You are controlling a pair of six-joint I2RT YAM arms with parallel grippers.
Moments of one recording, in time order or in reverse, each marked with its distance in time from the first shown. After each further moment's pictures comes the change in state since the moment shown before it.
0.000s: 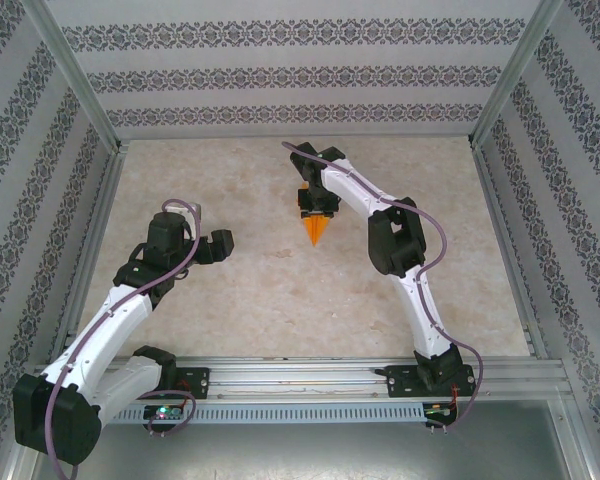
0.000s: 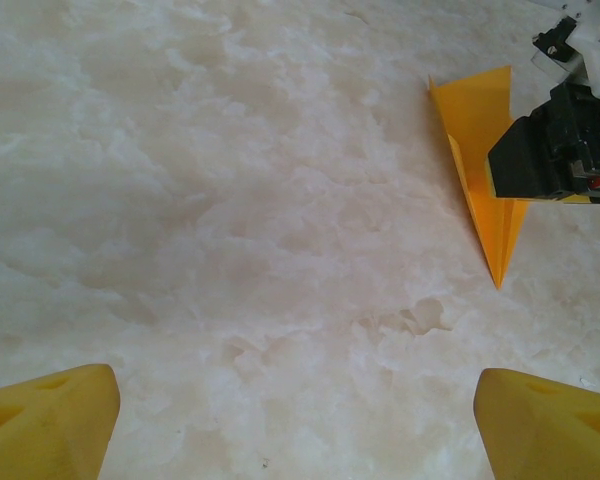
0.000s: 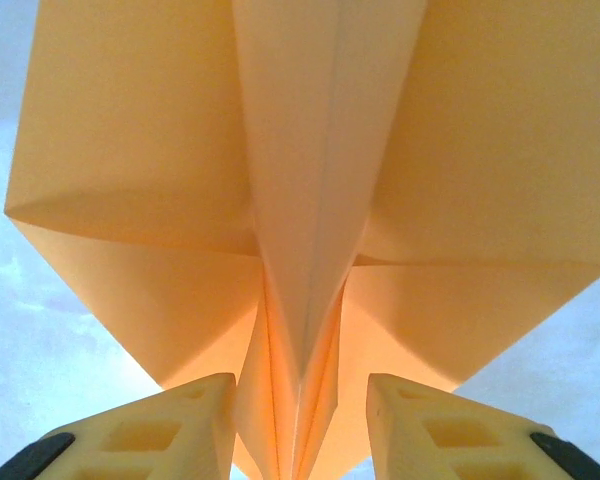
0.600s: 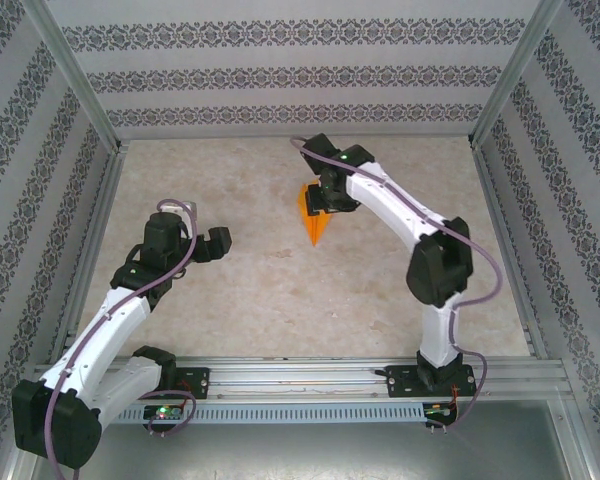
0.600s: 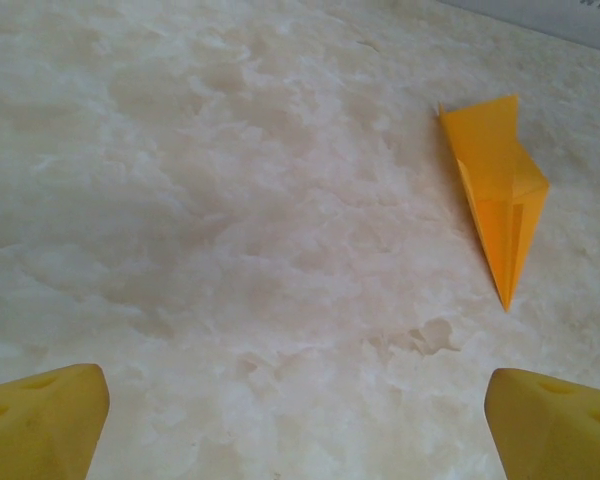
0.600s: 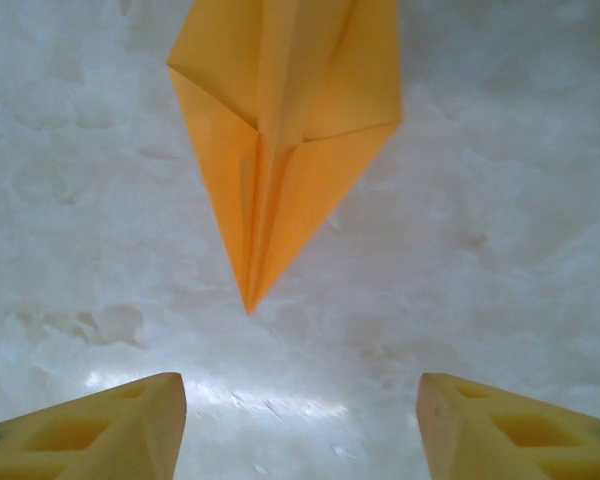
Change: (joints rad) left arm 0.014 -0.023 -0.001 0.009 -0.032 -0.004; right arm 0.053 -0.483 -0.353 0.052 0.117 -0.098
